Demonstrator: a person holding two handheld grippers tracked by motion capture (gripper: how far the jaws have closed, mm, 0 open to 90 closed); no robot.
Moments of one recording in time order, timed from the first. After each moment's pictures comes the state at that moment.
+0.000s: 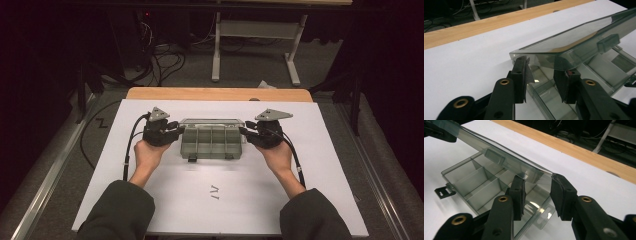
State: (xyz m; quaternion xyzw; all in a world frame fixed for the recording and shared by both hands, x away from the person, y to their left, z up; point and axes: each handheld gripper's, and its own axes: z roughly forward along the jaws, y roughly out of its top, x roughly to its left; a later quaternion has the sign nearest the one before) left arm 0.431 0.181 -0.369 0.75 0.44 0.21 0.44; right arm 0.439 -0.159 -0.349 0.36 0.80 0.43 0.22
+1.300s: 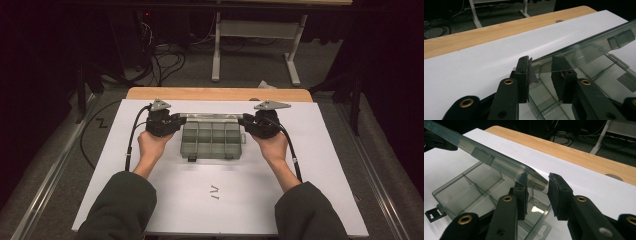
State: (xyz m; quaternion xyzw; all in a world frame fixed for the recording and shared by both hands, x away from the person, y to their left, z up) left arm 0.459 0.179 -0.364 0.74 0.45 0.20 0.46; right arm 0.467 -0.155 -0.347 0.39 0.78 0.45 0.20
